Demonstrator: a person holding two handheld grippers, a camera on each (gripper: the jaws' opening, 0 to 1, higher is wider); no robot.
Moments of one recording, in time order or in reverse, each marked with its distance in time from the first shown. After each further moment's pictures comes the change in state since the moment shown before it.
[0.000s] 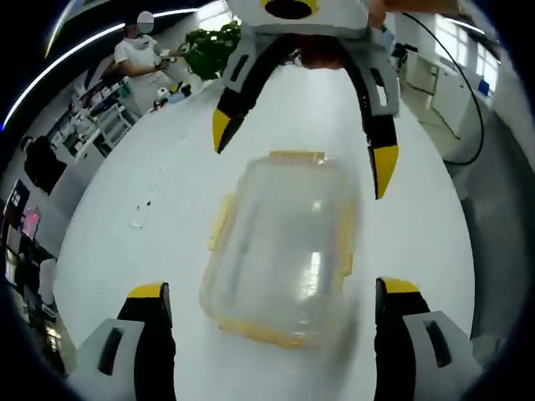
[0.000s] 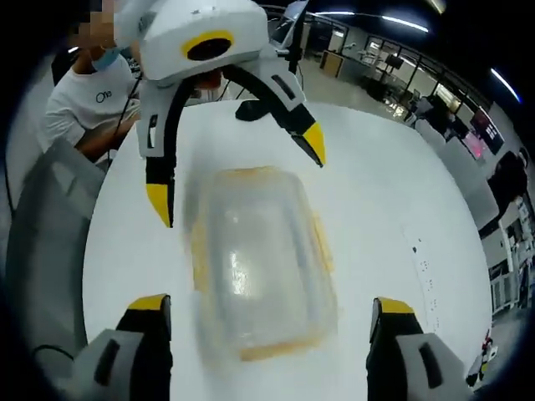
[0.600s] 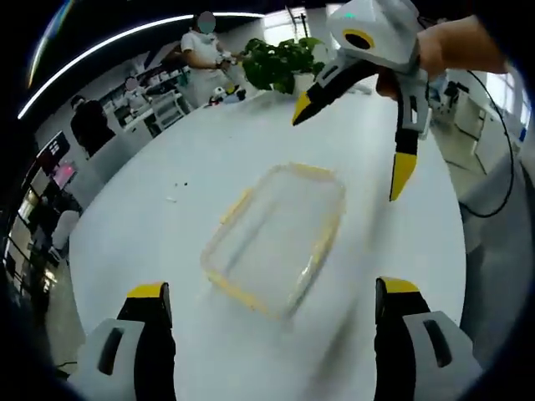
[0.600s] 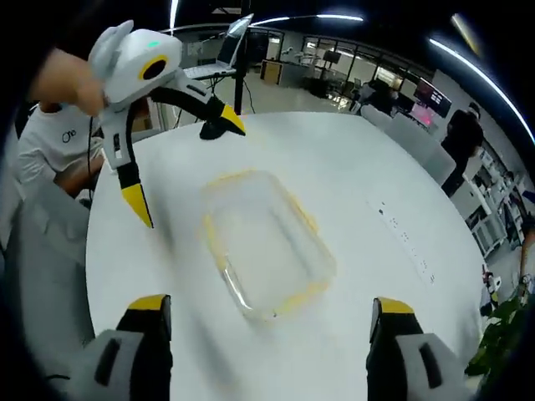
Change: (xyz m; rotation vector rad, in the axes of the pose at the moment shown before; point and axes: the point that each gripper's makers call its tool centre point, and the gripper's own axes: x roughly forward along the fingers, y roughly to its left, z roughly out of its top) left arm -0.044 -0.024 -0.009 -0.220 -0.095 0.208; right arm -0.045 0.022 -0.021 0.238 -0.114 -0.168
